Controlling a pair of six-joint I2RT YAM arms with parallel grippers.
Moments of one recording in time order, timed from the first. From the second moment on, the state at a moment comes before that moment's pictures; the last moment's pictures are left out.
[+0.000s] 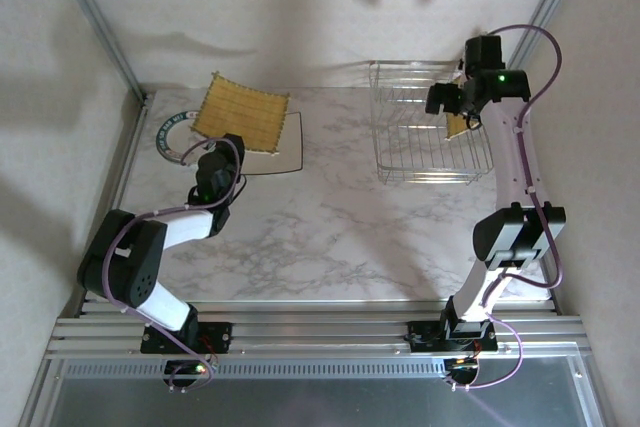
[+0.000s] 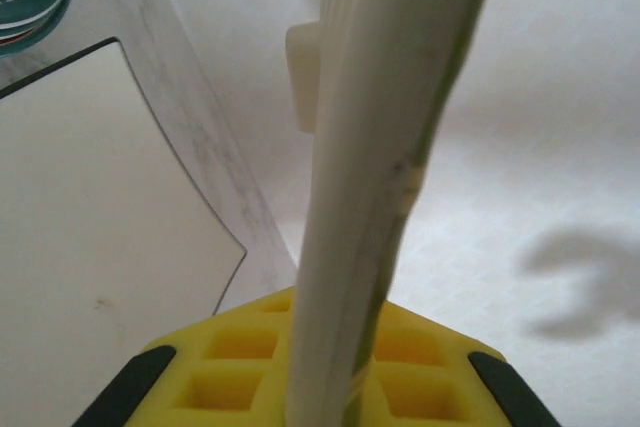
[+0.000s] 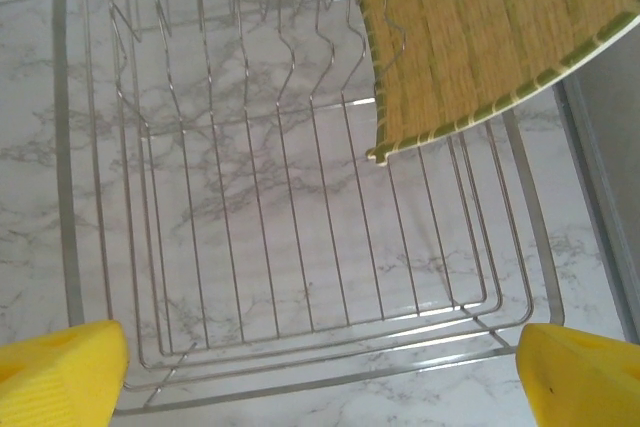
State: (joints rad) left arm -0.28 1.56 0.63 0.86 -0.29 -1.30; right arm 0.06 1.78 2.02 -1.18 0.10 0.15
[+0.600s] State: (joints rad) left arm -0.42 1.74 0.60 1.08 -0.56 -1.44; right arm 0.06 1.74 1.92 -1.14 0.09 0.14
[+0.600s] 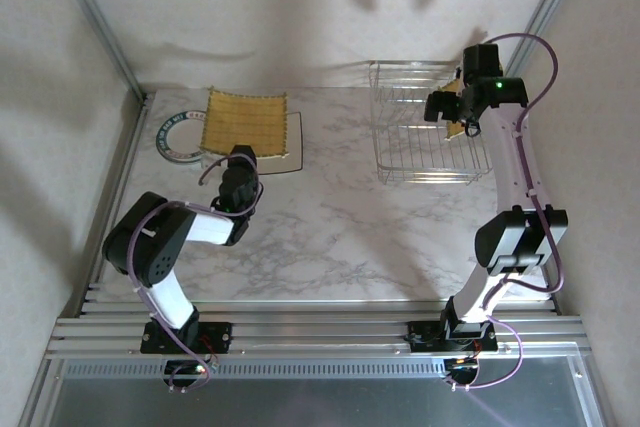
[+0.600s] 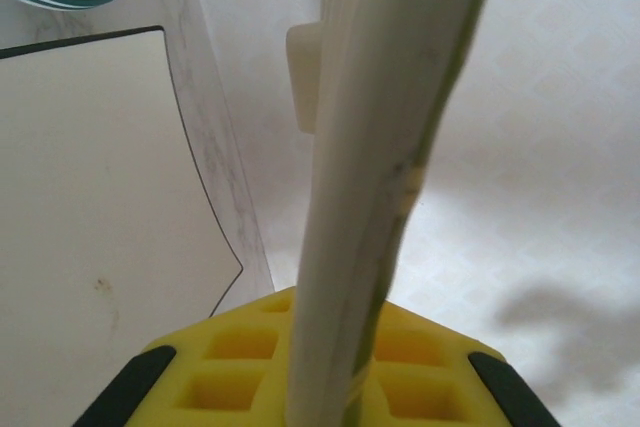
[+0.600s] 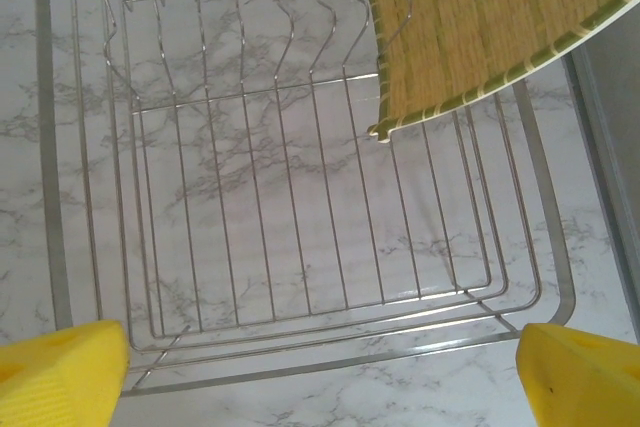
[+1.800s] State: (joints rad) left arm -0.42 2.08 0.75 1.17 -0.52 -1.57; right arm 0.06 1.71 1.86 -1.09 0.05 0.14
